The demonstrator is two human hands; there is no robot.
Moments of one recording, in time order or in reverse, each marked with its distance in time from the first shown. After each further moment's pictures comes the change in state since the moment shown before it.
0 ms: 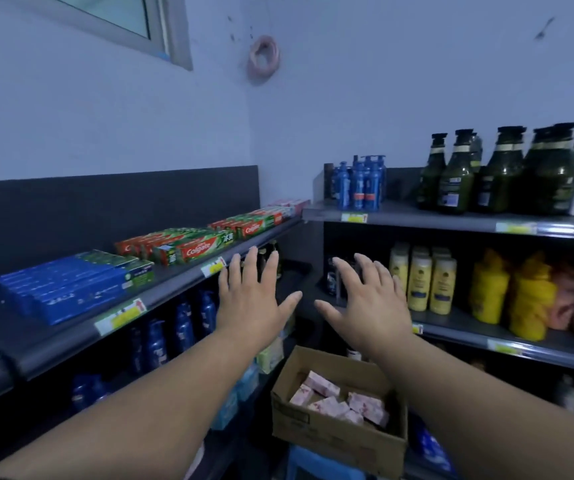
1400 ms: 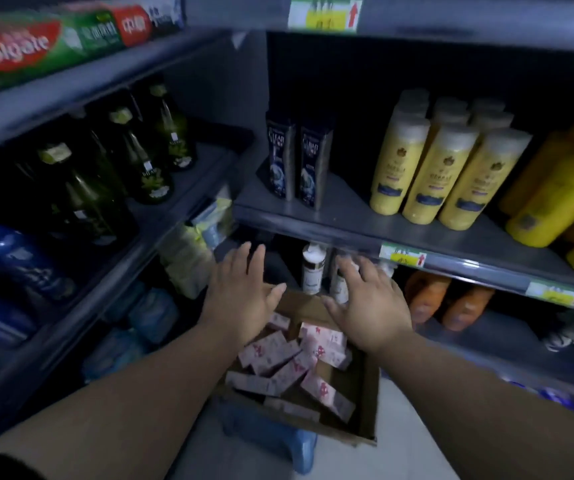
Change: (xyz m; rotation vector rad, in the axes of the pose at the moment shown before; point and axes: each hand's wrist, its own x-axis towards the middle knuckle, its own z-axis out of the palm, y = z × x) left_hand 0.213 0.086 0.431 -0.113 -0.403 0.093; right_hand 0.190 0.259 0.347 0.009 -0.446 0.178
